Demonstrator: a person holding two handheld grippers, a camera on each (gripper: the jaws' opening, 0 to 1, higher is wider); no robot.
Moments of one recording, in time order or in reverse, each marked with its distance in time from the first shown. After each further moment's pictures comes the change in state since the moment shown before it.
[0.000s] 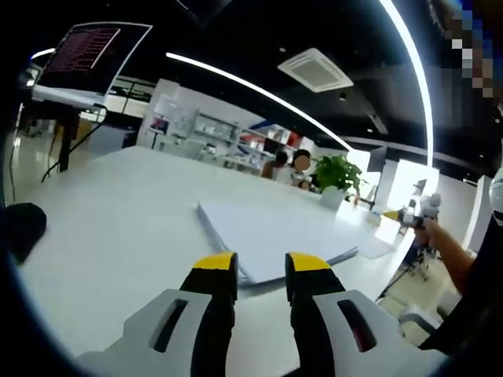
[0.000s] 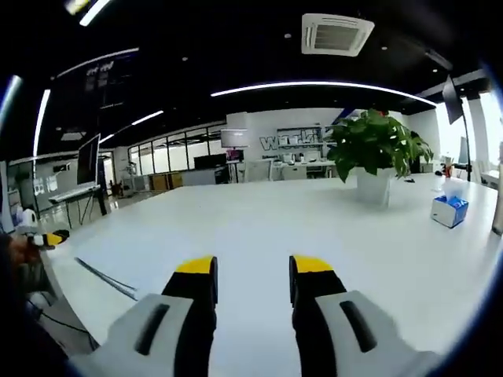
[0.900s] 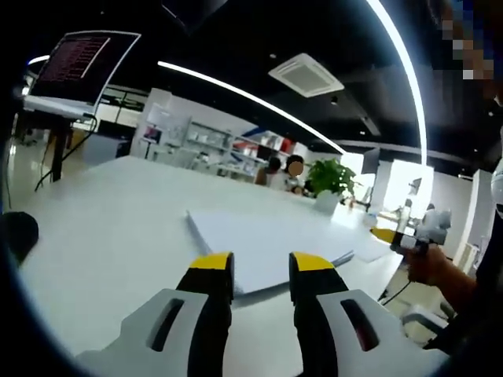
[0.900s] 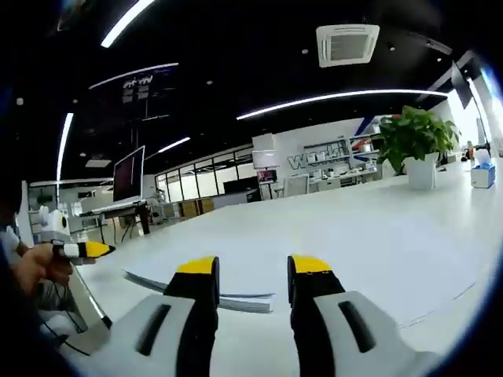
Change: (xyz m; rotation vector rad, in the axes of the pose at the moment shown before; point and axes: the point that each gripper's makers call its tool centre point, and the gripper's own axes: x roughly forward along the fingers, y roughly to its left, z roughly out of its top) left arm 0.009 -0.011 0.003 0.033 -0.039 -0.026; right arm 0.007 0.173 -0.034 0.082 -0.135 0.153
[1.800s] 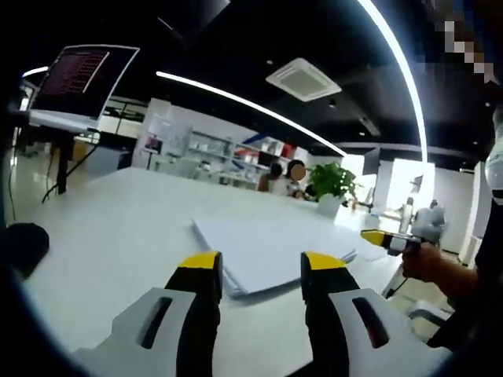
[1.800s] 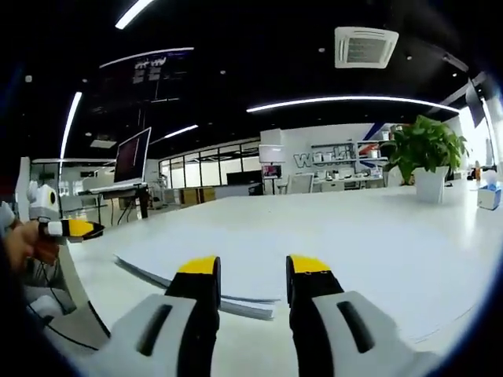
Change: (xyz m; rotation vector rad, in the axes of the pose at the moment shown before) left arm -0.013 -0.002 0.005 0.054 -0.041 0.002; right arm 0.018 0.005 -0.006 -0.097 0.037 0.016
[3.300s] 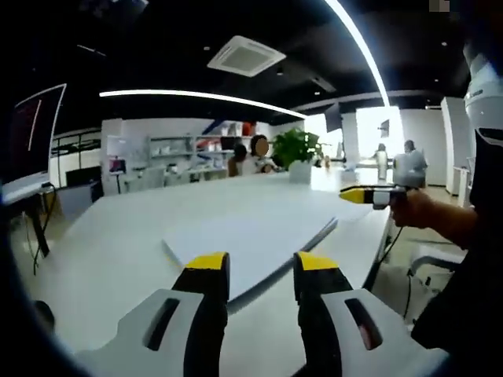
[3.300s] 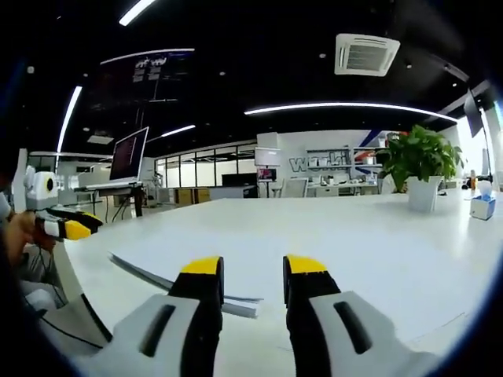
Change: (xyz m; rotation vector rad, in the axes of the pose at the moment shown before) left arm 0.021 -0.042 -0.010 0.285 0.129 -0.158; right arm -0.013 -0.017 0.000 -0.032 -0.008 -0.024
